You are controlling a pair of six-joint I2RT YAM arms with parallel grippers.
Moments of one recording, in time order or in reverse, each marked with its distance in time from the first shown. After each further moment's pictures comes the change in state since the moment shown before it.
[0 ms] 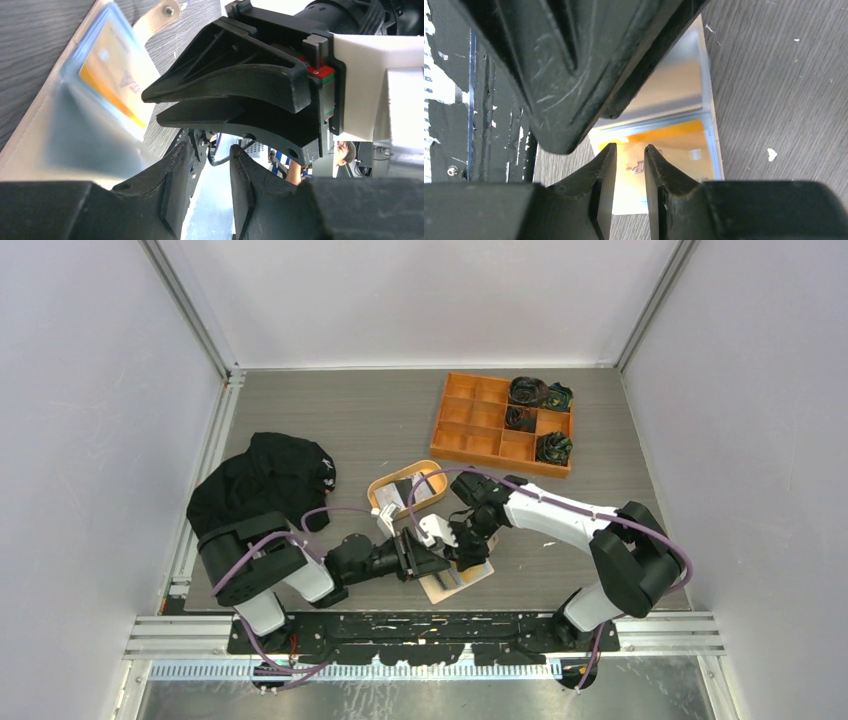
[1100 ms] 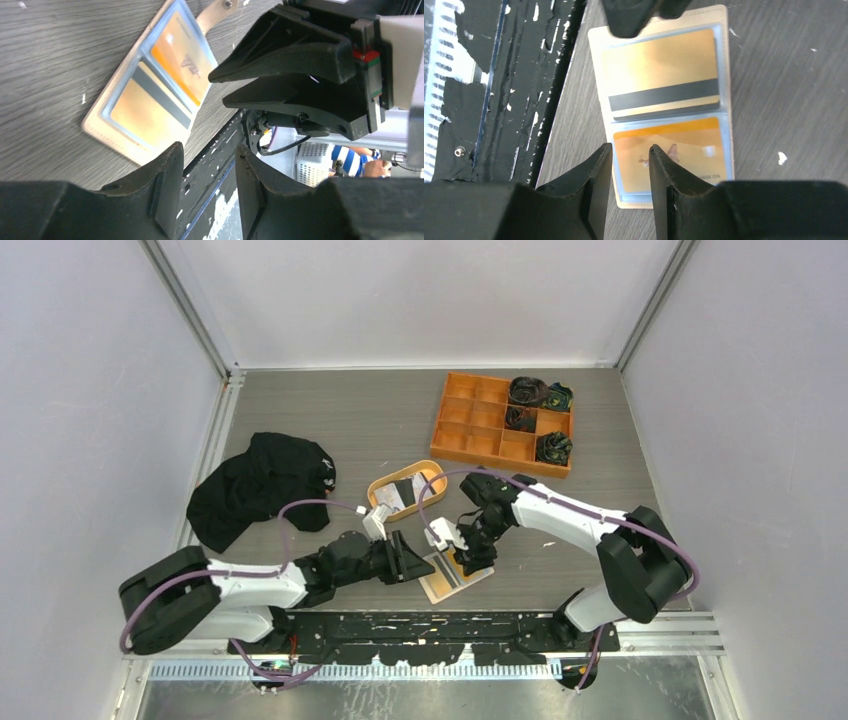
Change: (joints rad) left arm -0.014 -0.420 0.028 -0.655 -0.105 0.195; right arm -0.052 -0.033 -0.010 -0.078 -0.077 -0.137
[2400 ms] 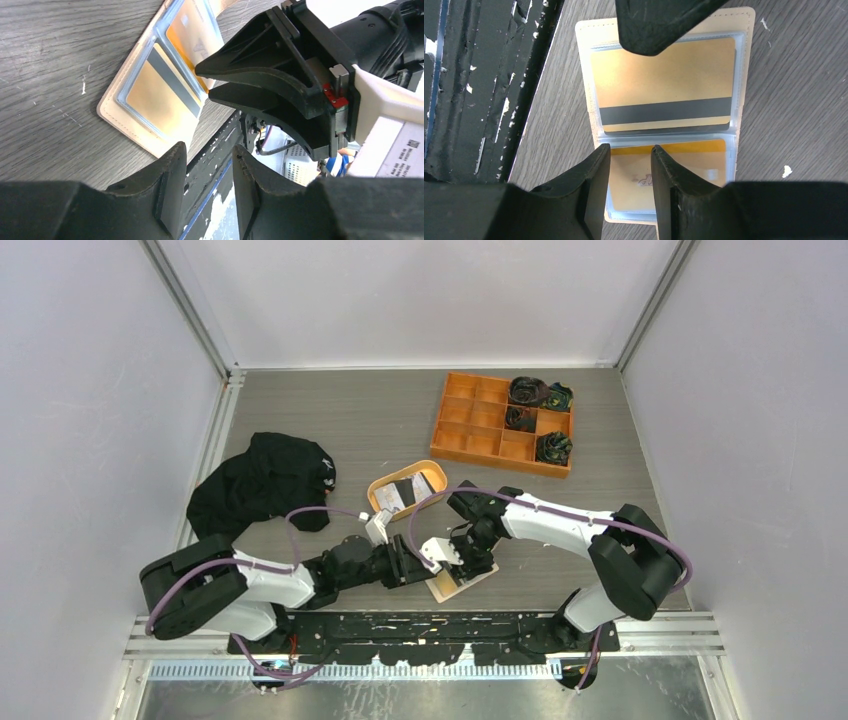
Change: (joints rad) left arm -0.011 0.101 -0.035 0.117 0.008 -0.074; right arm 0.116 0.021 -0.051 0.076 0.176 -0.043
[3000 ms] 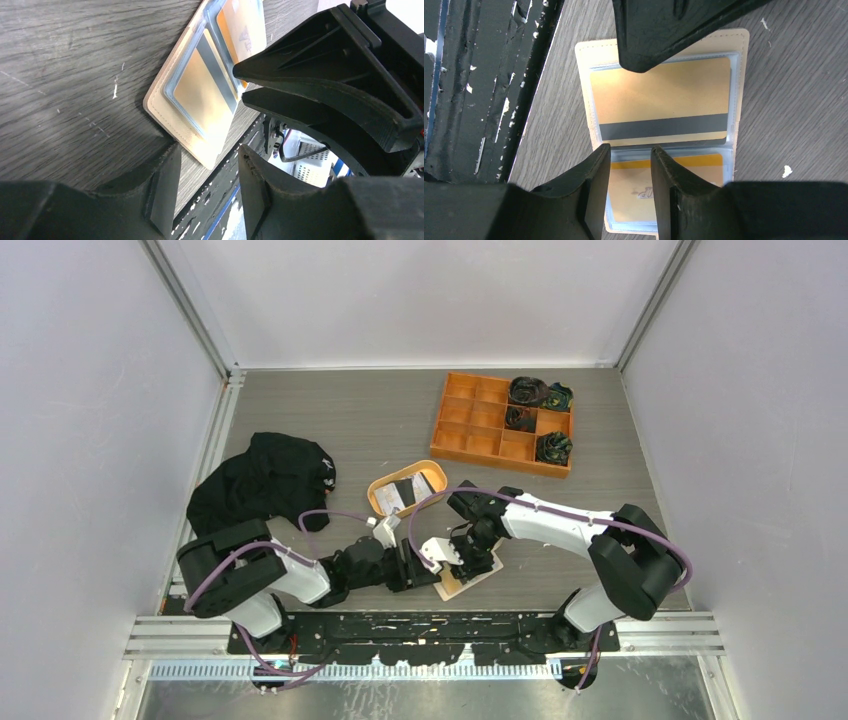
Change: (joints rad) left arm -0.008 0.188 0.034 0.064 0.007 -0.026; right arm 0.000 0.000 0.000 0.000 0.000 0.000
